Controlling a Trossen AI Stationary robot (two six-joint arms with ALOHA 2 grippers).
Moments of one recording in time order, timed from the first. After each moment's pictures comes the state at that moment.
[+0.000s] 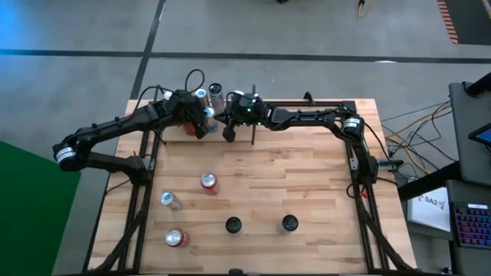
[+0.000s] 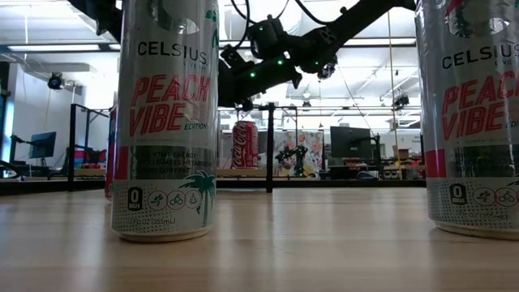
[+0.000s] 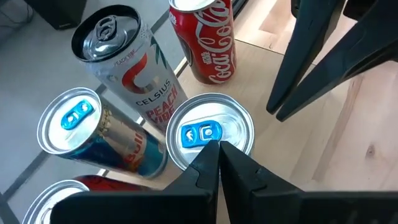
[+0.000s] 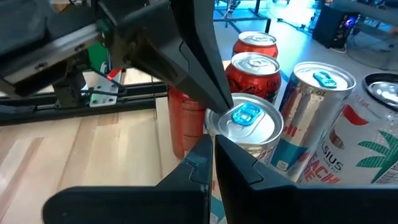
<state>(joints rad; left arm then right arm) 0.56 1.17 0.91 -0.47 -0.17 0.14 -0.35 2.10 1.58 0.26 -0.16 -0.07</state>
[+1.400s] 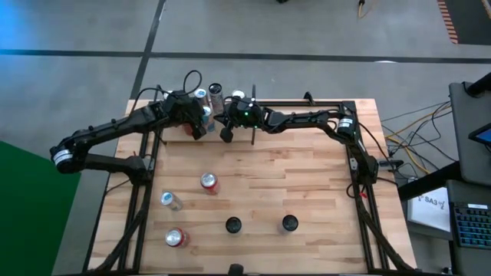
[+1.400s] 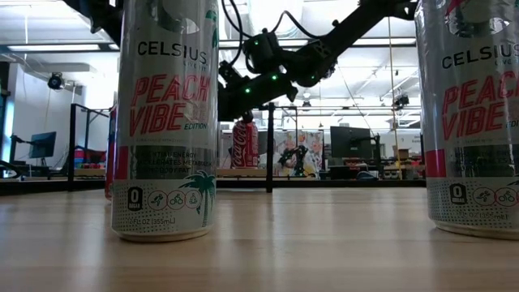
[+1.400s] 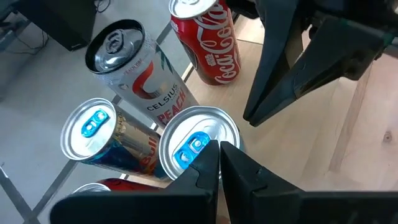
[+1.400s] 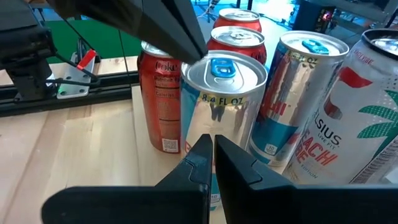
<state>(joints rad) 0.56 1.13 0.89 -0.46 -0.19 0.25 -0.35 2.17 1.58 0.32 -0.08 -0.06</state>
